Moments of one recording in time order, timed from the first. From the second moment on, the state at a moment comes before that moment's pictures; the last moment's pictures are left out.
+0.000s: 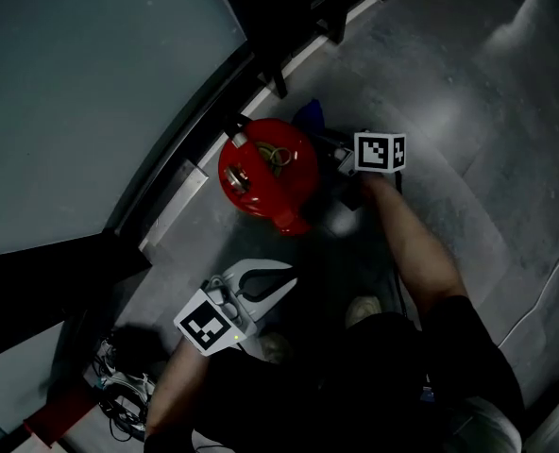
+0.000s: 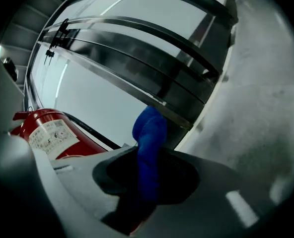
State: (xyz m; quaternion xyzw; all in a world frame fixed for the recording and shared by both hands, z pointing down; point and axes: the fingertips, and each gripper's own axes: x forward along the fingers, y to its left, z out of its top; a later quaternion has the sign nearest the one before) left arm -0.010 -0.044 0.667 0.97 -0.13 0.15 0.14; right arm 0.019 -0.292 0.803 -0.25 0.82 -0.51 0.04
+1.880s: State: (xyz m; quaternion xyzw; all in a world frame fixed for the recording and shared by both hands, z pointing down) left arm -0.028 0.021 0.134 0.96 -0.21 0.04 0.16; right arm 0.170 -0.049 0.190 -0.45 0.82 -0.35 -0.01
